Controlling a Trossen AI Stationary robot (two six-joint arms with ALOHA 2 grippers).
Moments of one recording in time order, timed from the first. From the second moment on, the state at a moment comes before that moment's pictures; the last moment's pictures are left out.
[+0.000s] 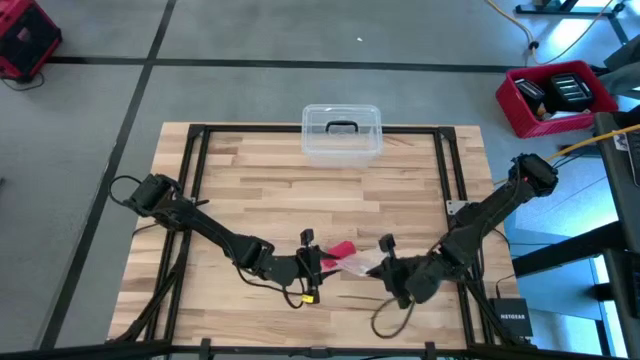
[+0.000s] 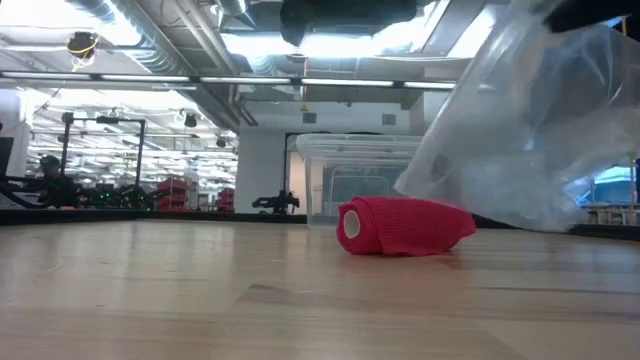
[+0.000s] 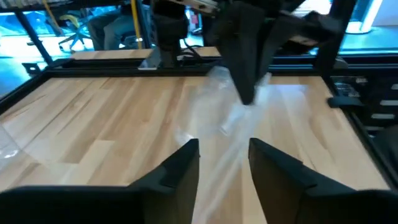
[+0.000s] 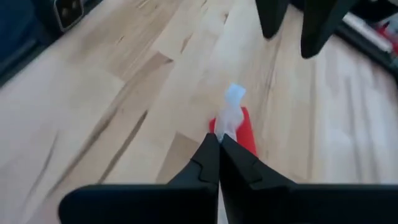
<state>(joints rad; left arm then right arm) -0.48 1.80 1.15 0.31 -0.60 -0.15 0.73 1.38 0.87 -0.29 0.52 0.00</state>
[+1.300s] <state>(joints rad) -0.49 1.94 1.15 0.34 -0.68 0.00 0.81 1.44 0.80 -0.05 0.62 -0.14</state>
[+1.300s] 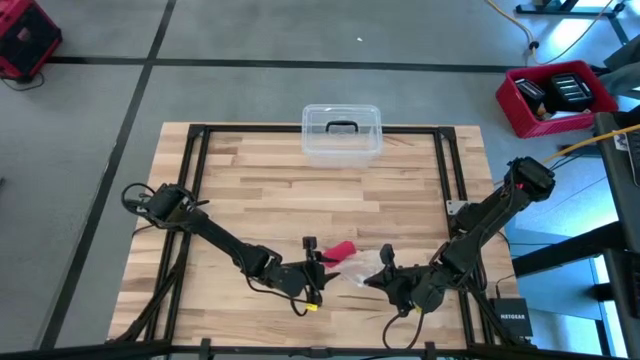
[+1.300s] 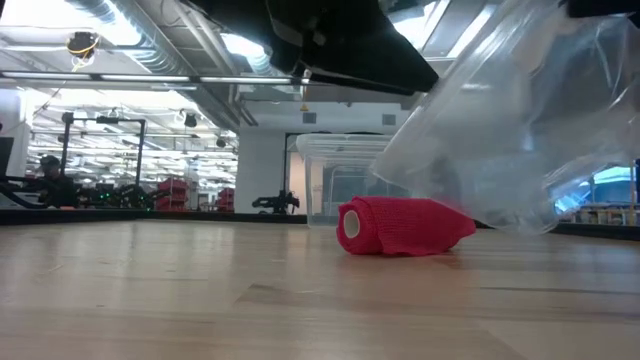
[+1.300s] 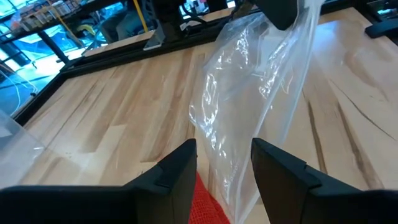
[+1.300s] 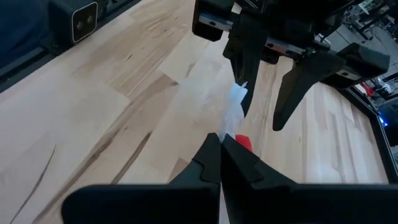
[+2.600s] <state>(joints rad) -0.44 1.97 1.15 0.45 -0.43 -0.02 0.78 1.44 0.80 0.05 0.59 -0.16</state>
